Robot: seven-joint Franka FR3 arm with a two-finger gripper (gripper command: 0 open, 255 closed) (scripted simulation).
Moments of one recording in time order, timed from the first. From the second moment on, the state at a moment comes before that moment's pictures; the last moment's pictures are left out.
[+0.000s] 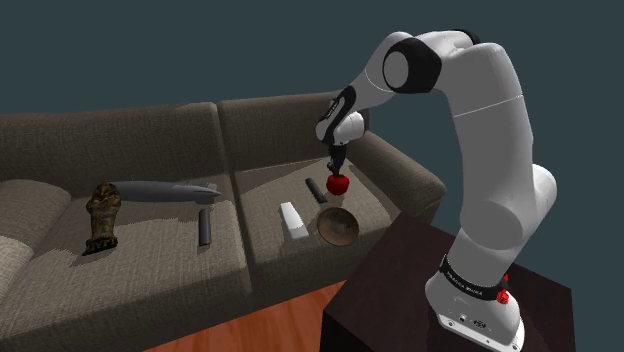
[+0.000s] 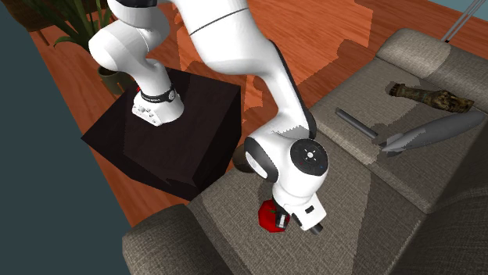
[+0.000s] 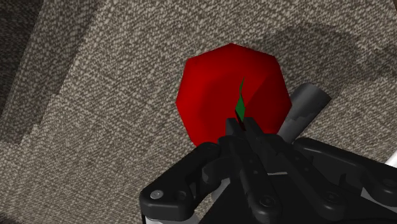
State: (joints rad) arm -0.20 0.58 -0.23 -1.94 0.13 2.53 -0.60
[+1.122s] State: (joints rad) arm -0.17 0.42 -0.26 -1.93 0.09 2.36 -0.58
